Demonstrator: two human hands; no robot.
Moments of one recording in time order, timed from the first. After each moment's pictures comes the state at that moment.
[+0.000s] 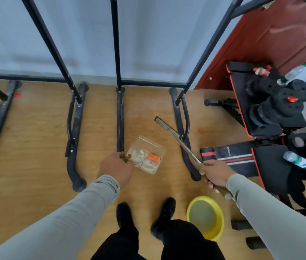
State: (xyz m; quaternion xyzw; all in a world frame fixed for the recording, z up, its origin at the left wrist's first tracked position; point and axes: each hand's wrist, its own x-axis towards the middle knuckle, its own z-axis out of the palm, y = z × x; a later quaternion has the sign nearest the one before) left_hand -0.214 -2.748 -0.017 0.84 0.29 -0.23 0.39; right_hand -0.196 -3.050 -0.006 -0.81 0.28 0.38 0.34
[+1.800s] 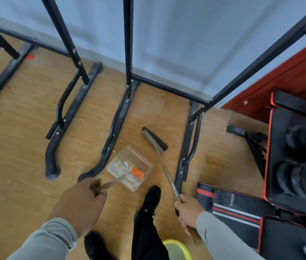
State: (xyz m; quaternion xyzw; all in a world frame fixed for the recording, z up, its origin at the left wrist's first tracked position) left_hand -0.108 -2.868 -0.059 0.79 0.42 -0.26 0.36; right_hand -0.006 -3.264 -0.299 -0.69 0.25 0.58 0.36
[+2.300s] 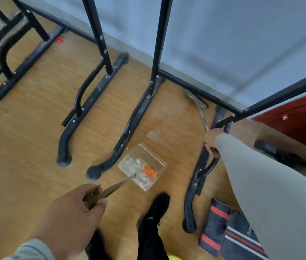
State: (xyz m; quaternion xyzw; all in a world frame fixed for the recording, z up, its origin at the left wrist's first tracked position) left_hand -0.103 -2.847 -0.093 0.75 0.49 -0.21 0.38; right_hand 0.239 -3.051 -0.239 -0.87 -0.04 0.49 -0.08
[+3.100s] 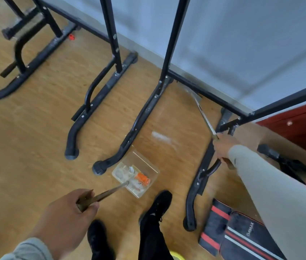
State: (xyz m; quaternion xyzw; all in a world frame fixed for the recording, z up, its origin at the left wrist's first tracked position) left_hand -0.152 -2.827 -0.088 0.73 0.52 -0.24 0.38; right_hand 0.204 -3.055 -0.189 -0.91 -0.05 0.42 0.01
